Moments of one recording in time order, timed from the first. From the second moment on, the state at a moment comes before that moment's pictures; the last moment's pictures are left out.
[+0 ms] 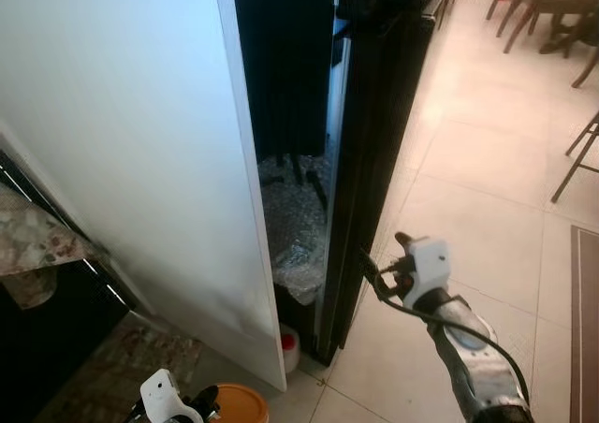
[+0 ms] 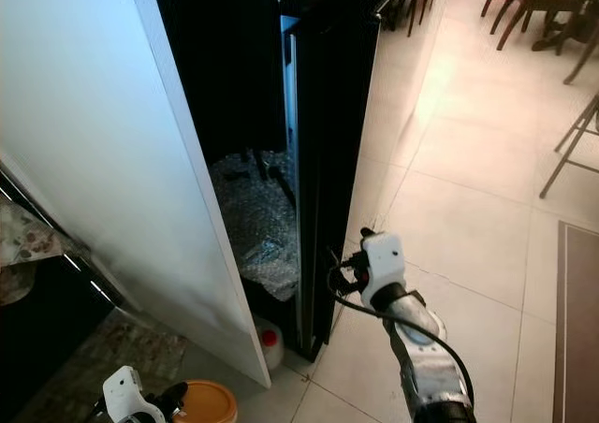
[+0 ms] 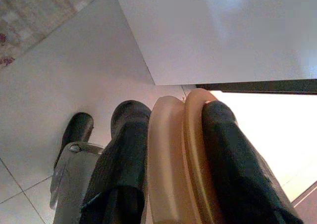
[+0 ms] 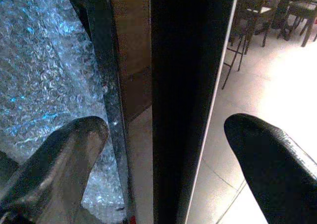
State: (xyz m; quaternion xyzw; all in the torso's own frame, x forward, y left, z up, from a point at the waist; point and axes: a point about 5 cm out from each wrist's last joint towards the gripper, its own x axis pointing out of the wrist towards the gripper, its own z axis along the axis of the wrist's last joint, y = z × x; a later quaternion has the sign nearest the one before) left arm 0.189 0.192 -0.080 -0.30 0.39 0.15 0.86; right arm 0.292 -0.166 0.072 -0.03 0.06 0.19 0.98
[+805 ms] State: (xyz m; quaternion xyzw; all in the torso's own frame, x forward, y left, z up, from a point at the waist) left arm 0.191 0.189 -0.079 -0.30 0.38 0.15 0.86; right arm 0.322 -0.159 0.088 -0.04 0.03 0.23 0.97
